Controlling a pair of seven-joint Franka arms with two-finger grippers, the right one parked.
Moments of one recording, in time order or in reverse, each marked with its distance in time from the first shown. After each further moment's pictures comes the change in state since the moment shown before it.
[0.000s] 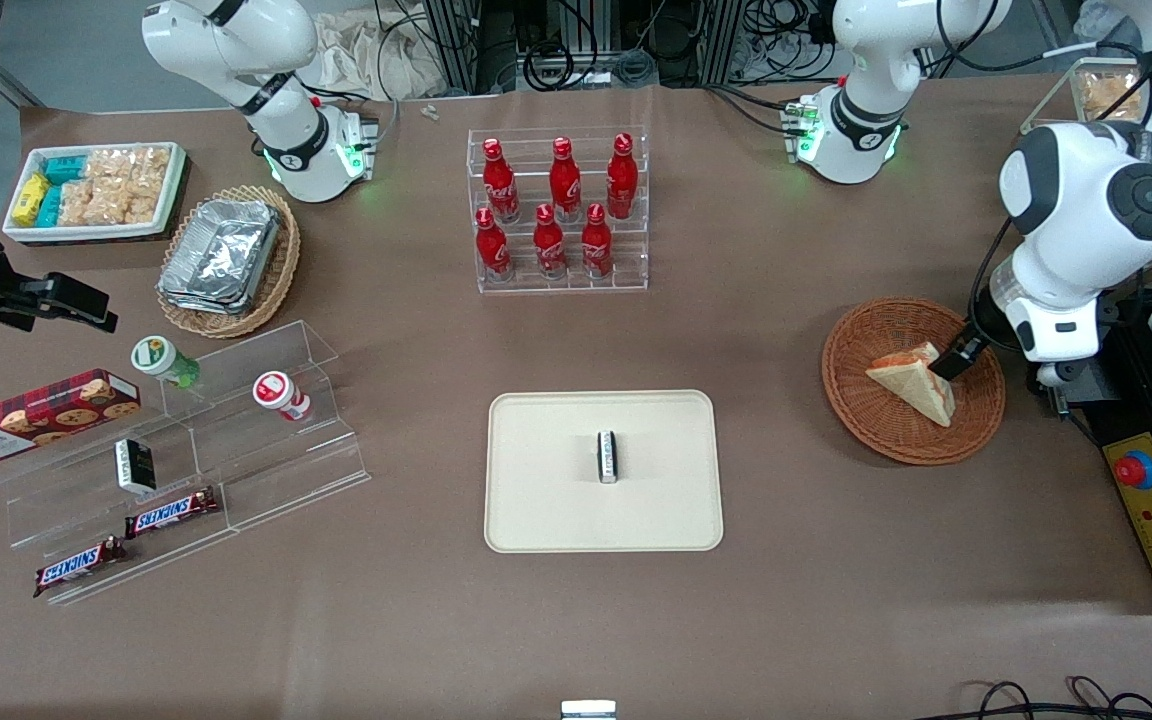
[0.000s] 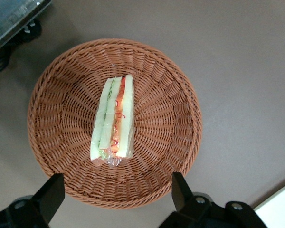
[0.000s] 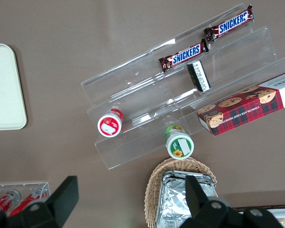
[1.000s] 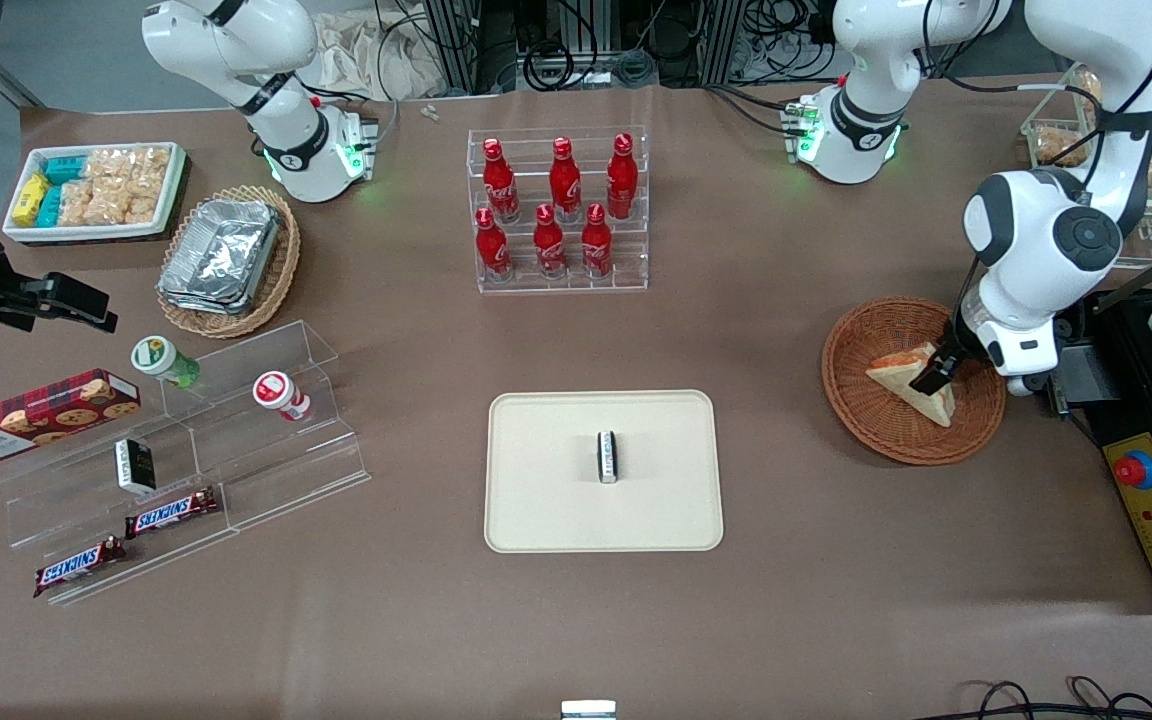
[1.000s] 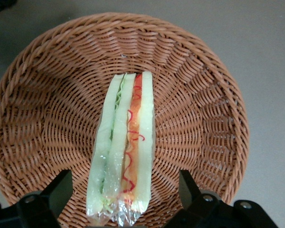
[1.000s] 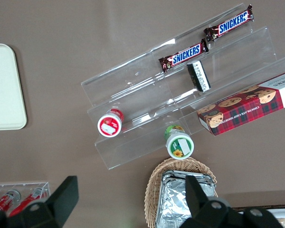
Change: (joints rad) arm 0.006 0.120 0.045 -0.162 0.000 0.320 -0.002
